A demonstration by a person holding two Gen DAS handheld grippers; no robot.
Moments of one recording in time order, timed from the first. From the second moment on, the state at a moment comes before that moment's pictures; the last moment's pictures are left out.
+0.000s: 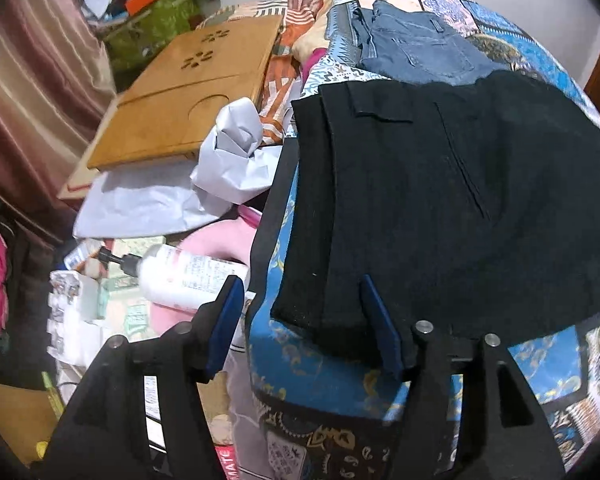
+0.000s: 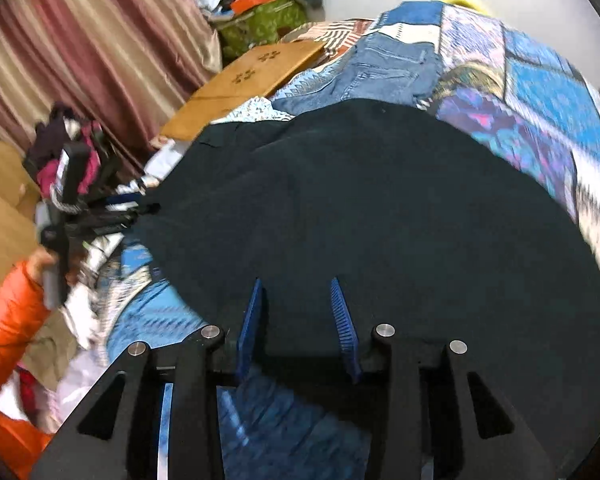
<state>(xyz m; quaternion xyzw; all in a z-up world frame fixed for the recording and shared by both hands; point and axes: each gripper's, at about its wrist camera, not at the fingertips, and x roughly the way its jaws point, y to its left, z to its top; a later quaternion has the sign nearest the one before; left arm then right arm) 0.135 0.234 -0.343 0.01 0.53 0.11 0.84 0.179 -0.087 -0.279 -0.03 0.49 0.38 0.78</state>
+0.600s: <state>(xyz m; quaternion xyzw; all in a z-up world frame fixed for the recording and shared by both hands) 0.230 0.114 -0.258 -0.02 0.49 -0.03 0.87 0.178 -0.202 -0.254 0.03 0.45 0.25 0.86</state>
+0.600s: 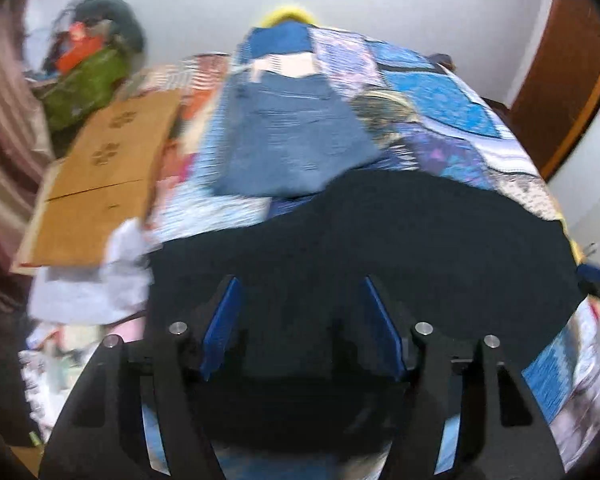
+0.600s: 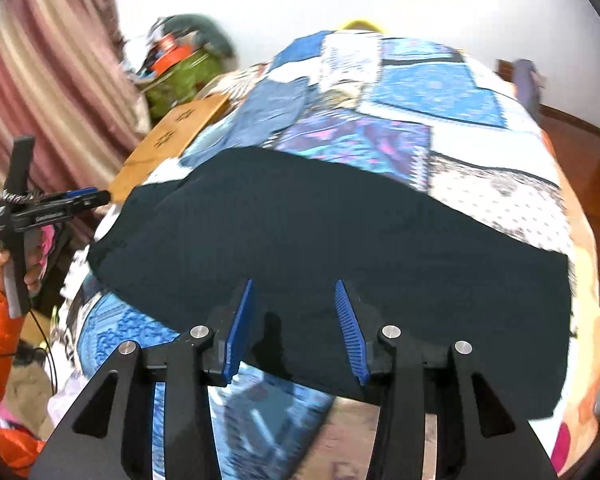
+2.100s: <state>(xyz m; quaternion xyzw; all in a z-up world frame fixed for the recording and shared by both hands) 0.280 -0.160 -0.300 0.13 0.55 -0.19 0.80 0.103 -0.408 -0.322 0.23 0.47 0.03 0.85</state>
